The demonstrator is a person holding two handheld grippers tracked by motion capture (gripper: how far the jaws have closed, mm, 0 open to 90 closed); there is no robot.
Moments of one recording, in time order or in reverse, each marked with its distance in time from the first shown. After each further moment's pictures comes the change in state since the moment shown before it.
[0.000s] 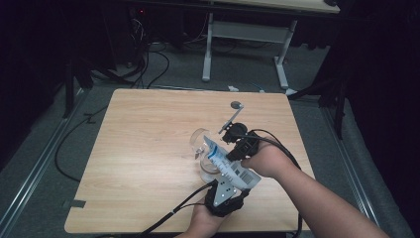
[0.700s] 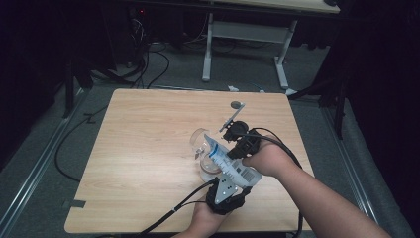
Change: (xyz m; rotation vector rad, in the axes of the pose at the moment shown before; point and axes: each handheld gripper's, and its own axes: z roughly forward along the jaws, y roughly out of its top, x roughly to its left) left arm 0.002 0.006 0.003 -0.002 -0.004 0.004; right arm -0.002 0.001 -0.004 -0.012 -0.017 0.005
